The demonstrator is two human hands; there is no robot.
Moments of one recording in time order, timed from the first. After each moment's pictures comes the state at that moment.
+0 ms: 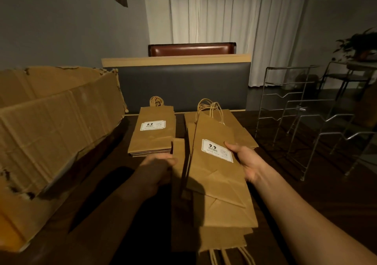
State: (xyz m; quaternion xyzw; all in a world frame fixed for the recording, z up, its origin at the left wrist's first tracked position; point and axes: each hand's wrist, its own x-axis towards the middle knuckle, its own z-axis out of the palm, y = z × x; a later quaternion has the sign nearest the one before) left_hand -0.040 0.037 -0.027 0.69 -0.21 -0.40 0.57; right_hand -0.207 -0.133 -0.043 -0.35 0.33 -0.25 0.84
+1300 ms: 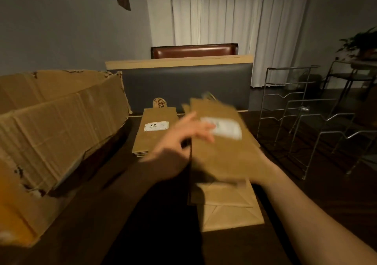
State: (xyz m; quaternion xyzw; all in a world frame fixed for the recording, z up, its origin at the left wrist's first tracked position) left_hand -0.056 0.035 0.020 0.56 -0.72 -0.03 0.40; right_hand -0.218 -0.139 -0.047 -0.40 0.35 -0.25 0.81
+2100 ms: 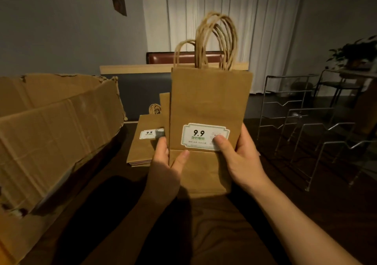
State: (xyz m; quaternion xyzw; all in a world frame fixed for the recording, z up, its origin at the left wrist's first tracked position) left_hand -0.068 0.029 -0.022 0.54 -0.44 -0.15 0.70; right_hand -0.201 -0.075 -0.005 -0.68 0.11 -0.52 0.50
